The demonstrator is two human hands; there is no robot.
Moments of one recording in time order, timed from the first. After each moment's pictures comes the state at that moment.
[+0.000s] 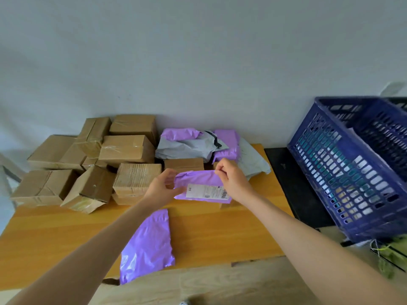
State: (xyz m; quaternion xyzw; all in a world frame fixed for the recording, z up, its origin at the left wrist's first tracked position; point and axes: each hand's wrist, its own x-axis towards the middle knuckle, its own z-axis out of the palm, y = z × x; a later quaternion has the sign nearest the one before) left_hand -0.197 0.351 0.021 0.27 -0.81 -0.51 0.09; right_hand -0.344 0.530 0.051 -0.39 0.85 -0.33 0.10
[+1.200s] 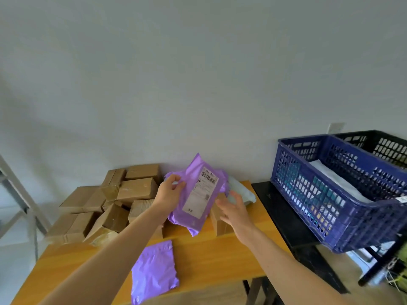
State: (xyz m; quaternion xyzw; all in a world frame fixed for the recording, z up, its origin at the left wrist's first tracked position) left_hand -0.153 0.448 0.183 0.29 -0.77 -0.53 0.20; right_hand -0.227 0.624 0.144 -0.15 0.63 -0.72 0.27
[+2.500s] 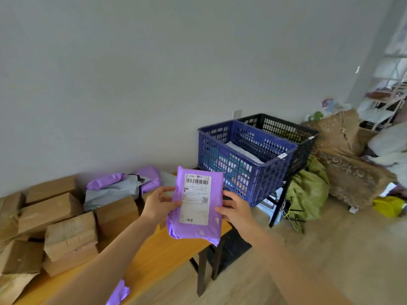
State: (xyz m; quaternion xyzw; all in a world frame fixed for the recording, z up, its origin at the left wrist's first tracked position) left_hand -0.173 0.536 0.140 0.12 -0.74 -0.66 0.02; right_hand -0.198 0.765 0.119 -0.01 0.74 -0.67 0.08
